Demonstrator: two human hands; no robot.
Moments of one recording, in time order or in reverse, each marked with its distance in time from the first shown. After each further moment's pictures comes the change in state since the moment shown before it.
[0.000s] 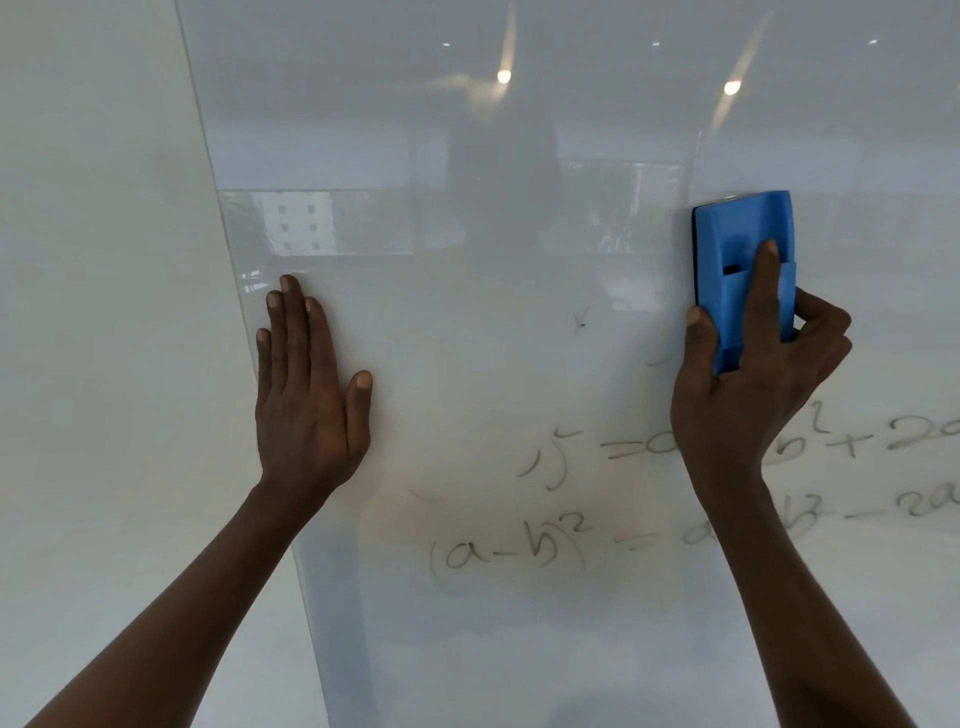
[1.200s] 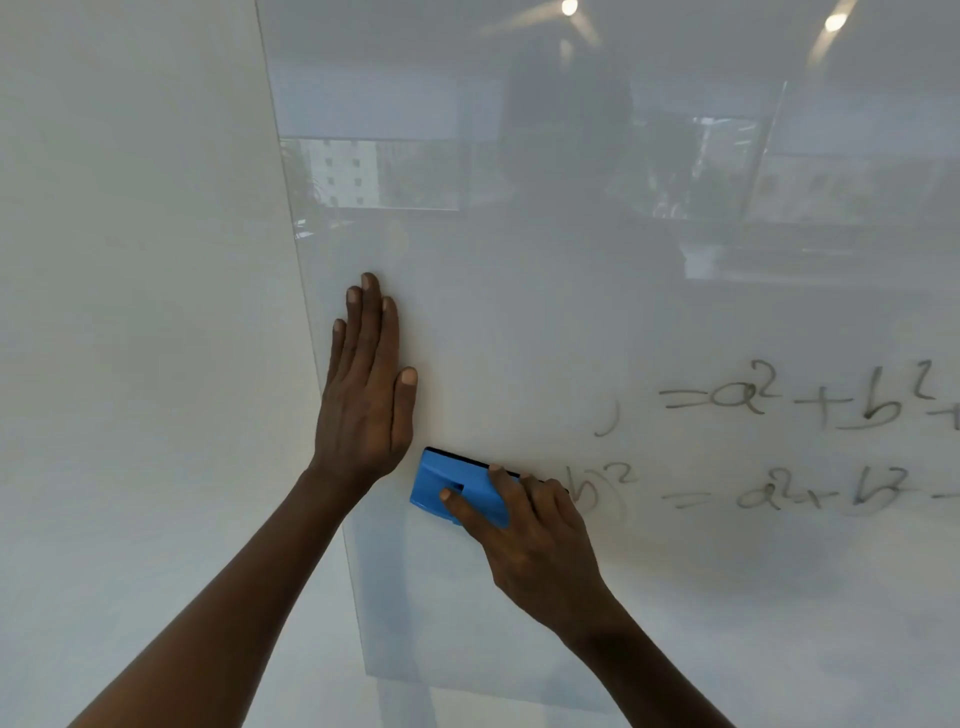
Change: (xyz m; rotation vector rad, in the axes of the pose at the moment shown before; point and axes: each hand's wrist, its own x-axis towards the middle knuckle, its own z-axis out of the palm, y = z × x) left_hand -0.061 -0.006 0.007 -0.207 -0.111 0.042; right_hand -0.242 -0.018 0.005 -0.014 -0.599 -0.876
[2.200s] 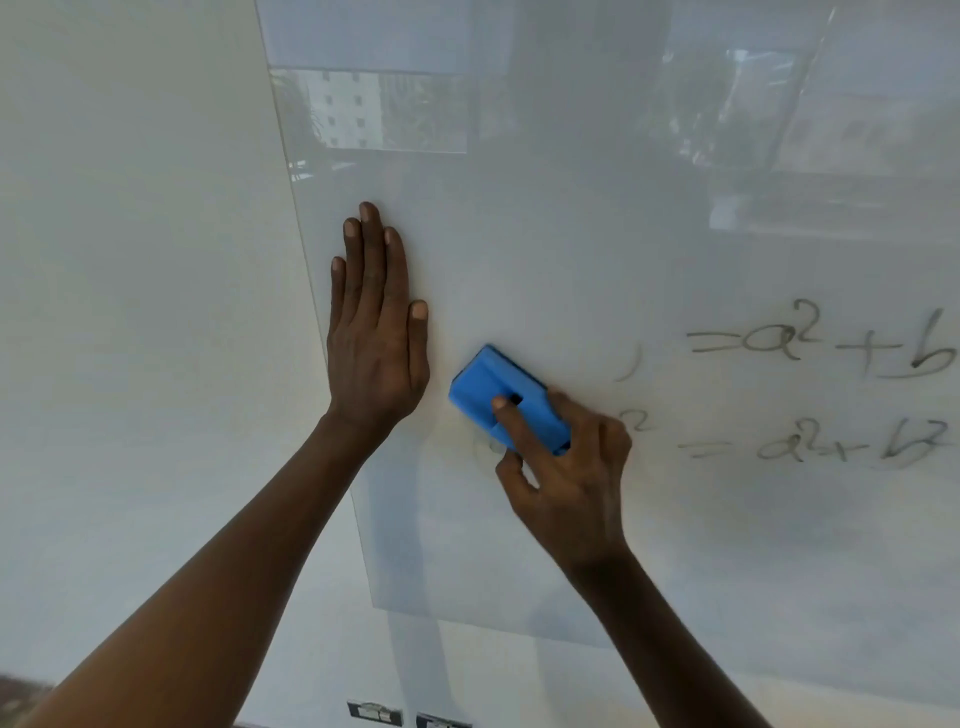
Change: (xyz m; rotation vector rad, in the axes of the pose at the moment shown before) left_hand -0.004 0.007 0.014 0.125 0.117 -0.041; right_hand 0.019 0.004 -0.023 0.149 0.108 0.358
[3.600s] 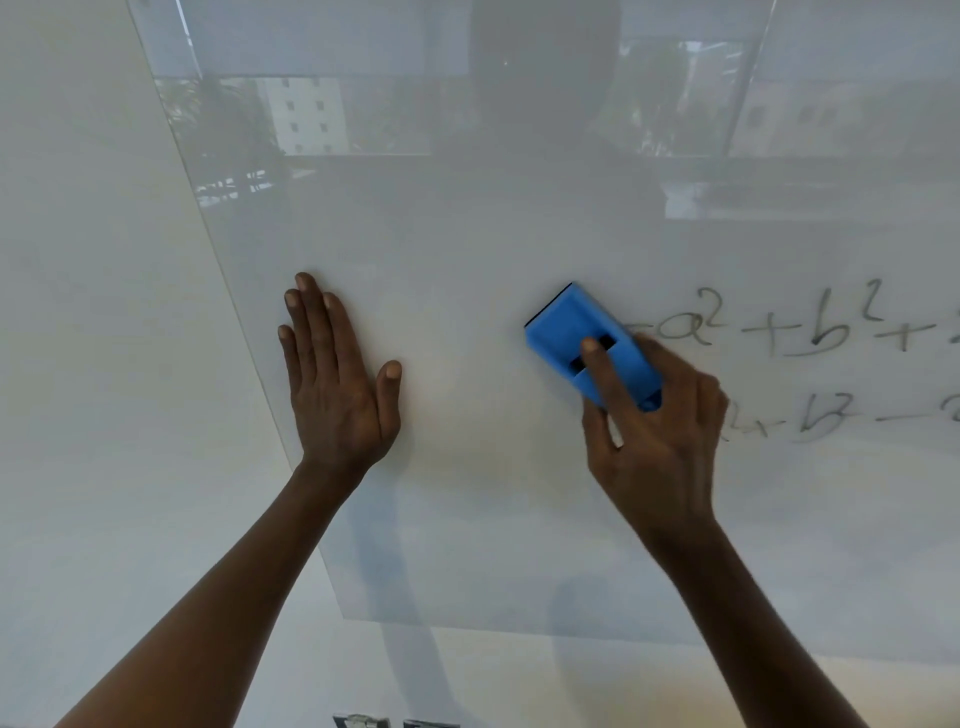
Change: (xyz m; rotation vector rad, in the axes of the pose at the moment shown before) left_hand -0.042 0.016 0.023 0.126 -0.010 -0.067; right_hand 0.018 0.090 -0.068 -0.204 0.130 0.034
